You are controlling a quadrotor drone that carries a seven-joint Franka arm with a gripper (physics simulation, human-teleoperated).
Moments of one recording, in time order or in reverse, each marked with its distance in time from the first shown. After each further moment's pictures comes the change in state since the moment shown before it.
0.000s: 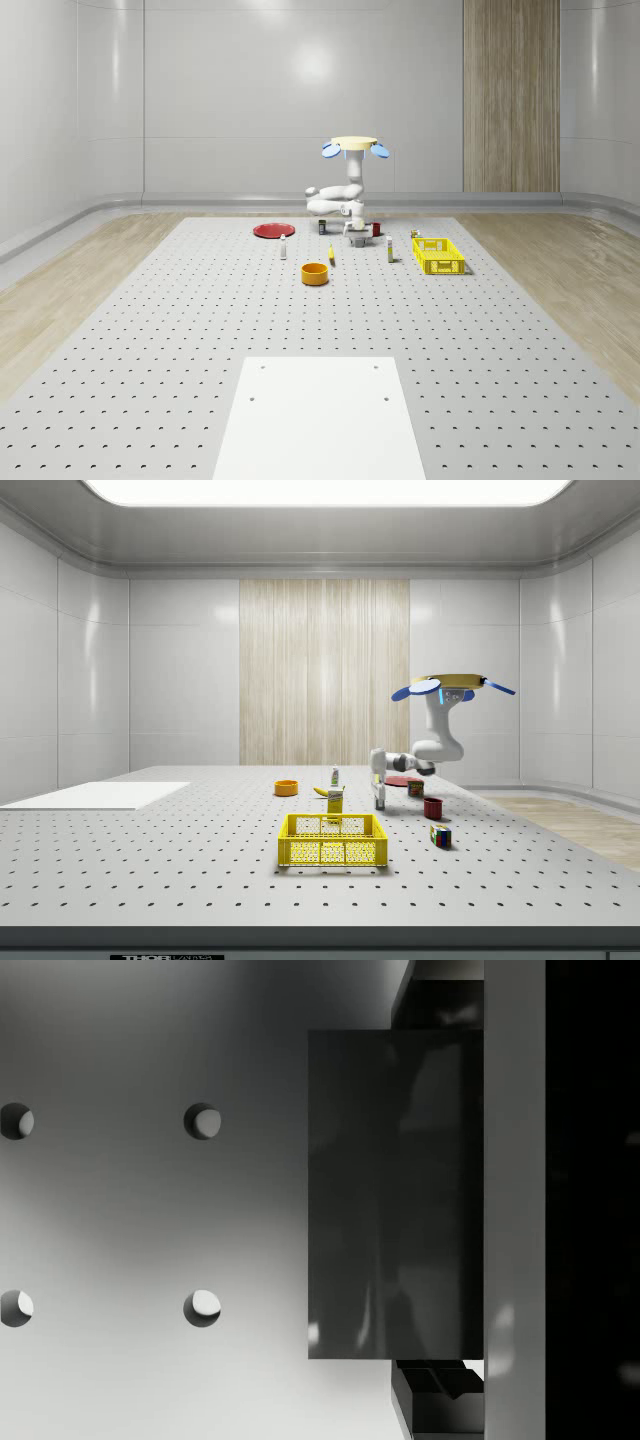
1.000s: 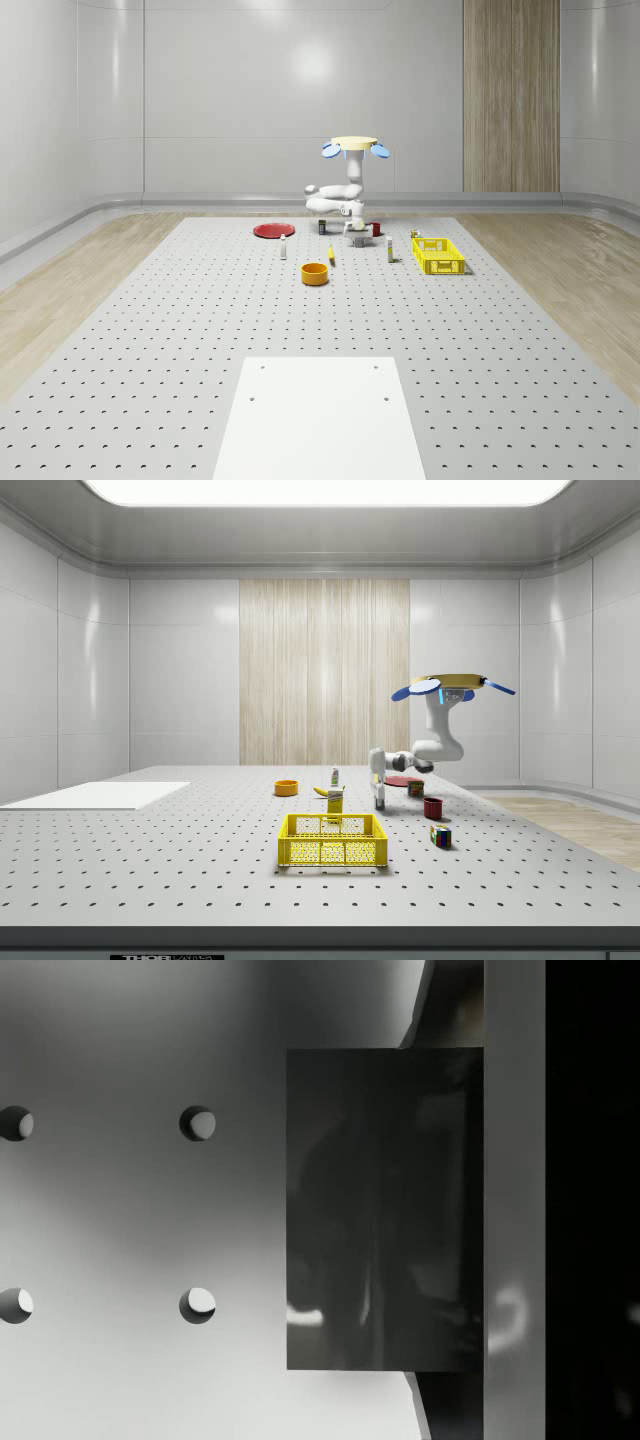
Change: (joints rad) arm -0.024 -0.049 0.034 0.006 0.047 0.038 0.017
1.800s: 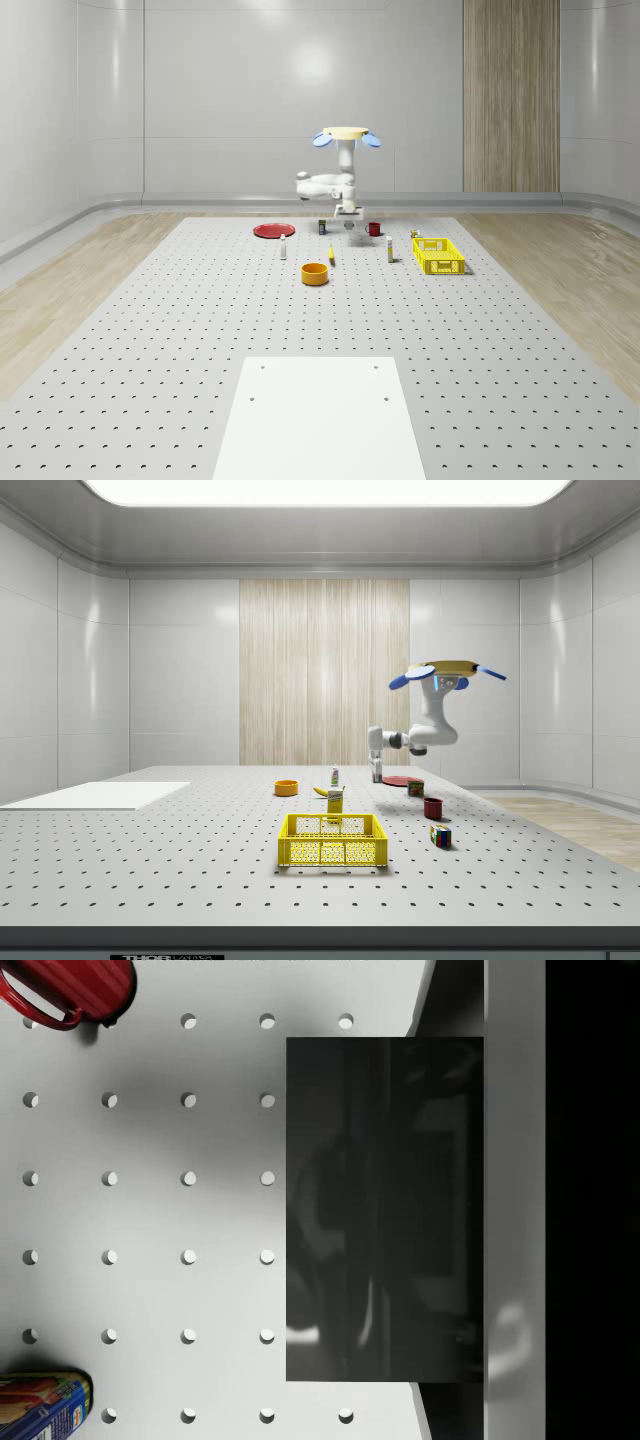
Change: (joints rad) arm -0.015 -0.043 0.128 -0.012 0.135 0.000 0.020
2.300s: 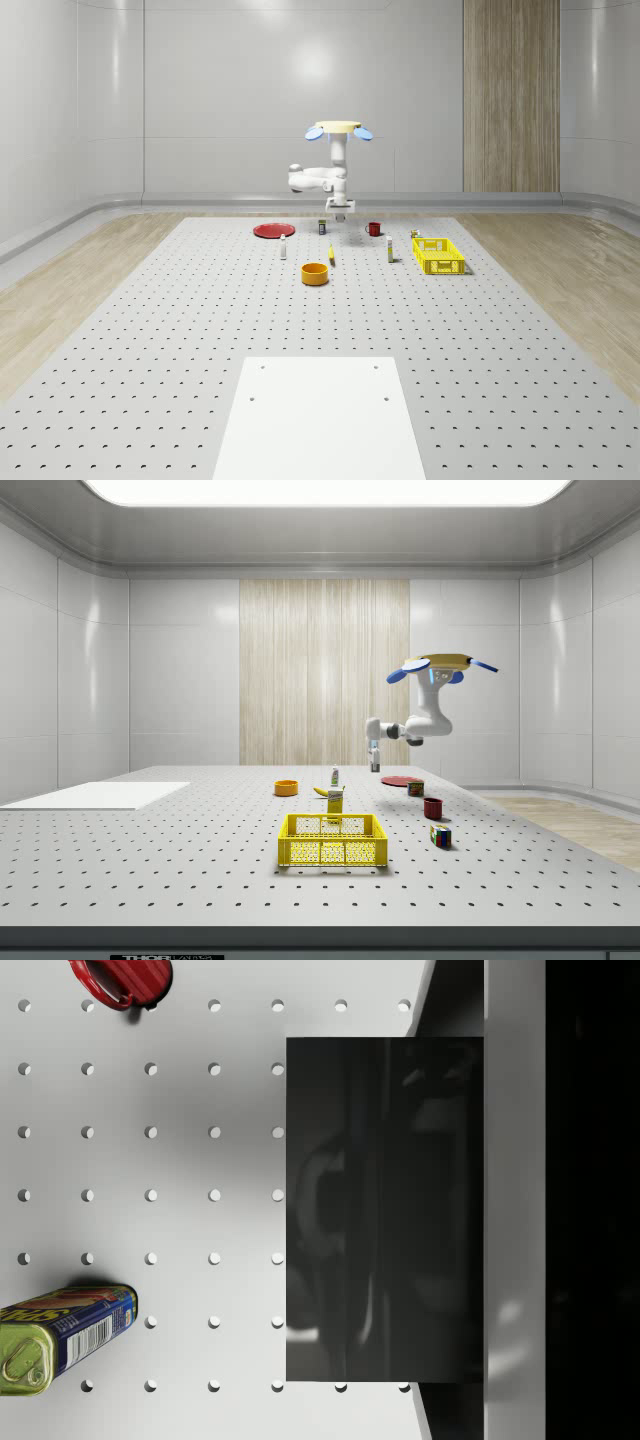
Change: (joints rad) arm -0.004 -0.032 0.009 0.001 0.018 0.028 0.004
